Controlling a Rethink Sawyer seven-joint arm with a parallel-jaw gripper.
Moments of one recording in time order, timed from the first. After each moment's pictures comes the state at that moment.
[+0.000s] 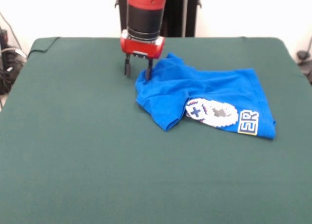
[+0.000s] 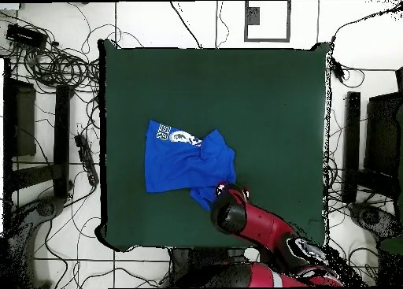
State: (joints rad) arm -0.33 -0.45 -0.08 2.02 0.00 -0.12 1.57
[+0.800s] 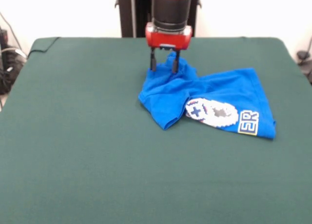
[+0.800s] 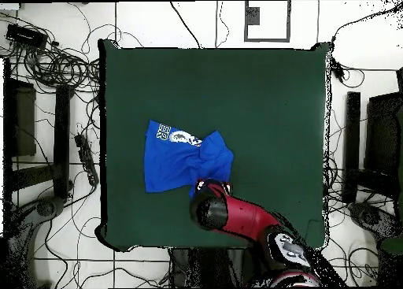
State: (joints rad) arm -0.21 -0.56 -0.04 2.03 0.00 -0.01 1.57
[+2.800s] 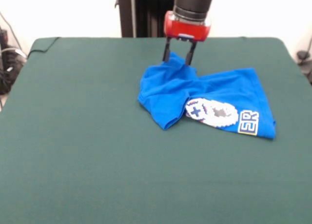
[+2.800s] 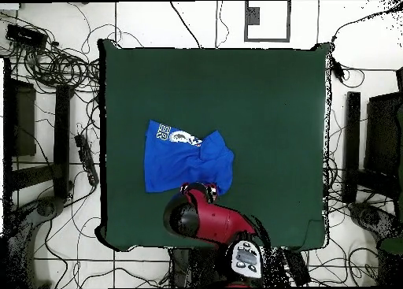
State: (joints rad) arm 0.01 -0.56 -0.19 2.03 0.08 -0.04 1.57
